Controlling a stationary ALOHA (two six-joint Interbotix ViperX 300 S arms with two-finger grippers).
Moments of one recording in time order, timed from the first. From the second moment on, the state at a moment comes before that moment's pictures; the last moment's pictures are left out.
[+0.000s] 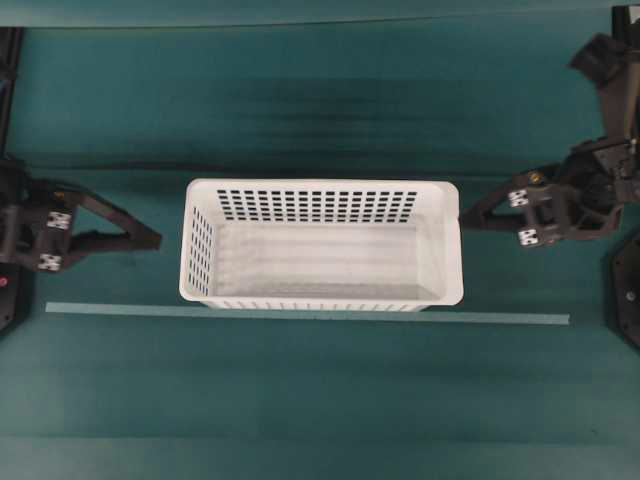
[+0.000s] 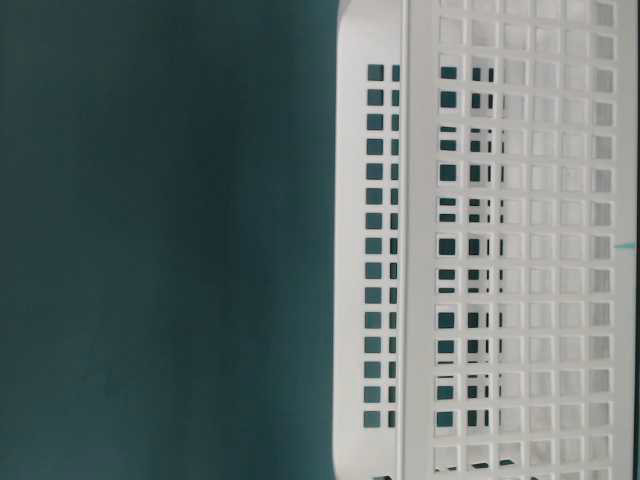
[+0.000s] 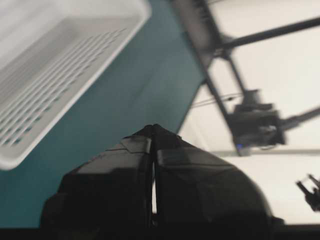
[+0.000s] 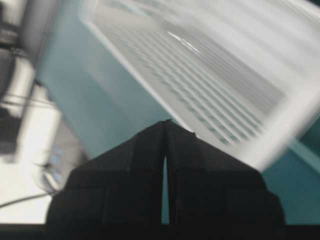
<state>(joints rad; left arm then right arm) -0.03 -0.75 0.80 0.01 0.37 -1.14 -0.14 -0.62 0.75 0.23 0.61 0.90</state>
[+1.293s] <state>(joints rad) 0.05 -0.39 0.58 0.03 0.93 -1.27 -0.11 -0.20 0.45 0.02 1.13 1.14</state>
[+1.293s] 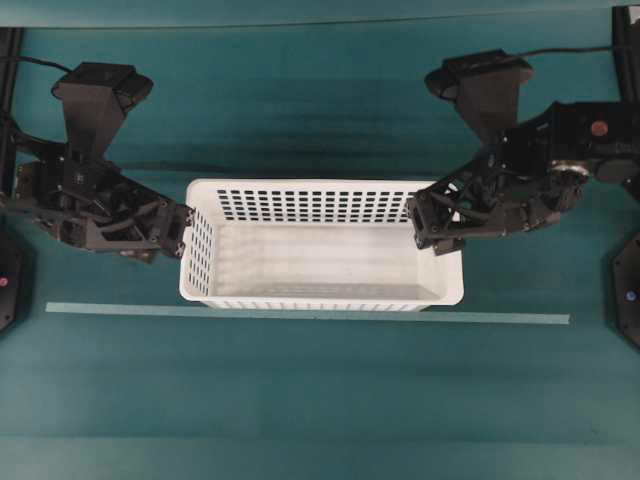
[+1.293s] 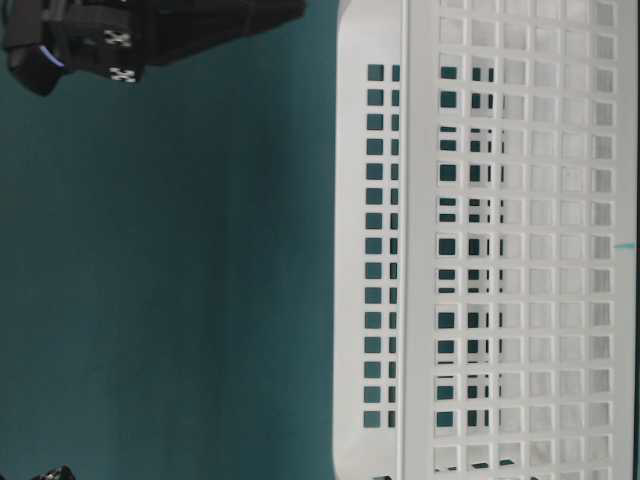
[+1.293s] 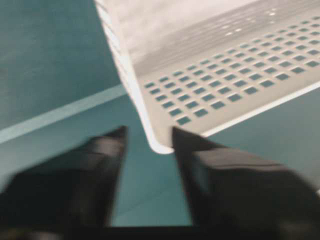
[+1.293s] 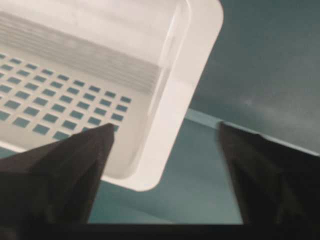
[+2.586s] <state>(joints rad) 0.12 -0.13 0.69 0.03 0.67 -1.27 -0.12 -0.04 0.56 0.02 0.86 1.31</state>
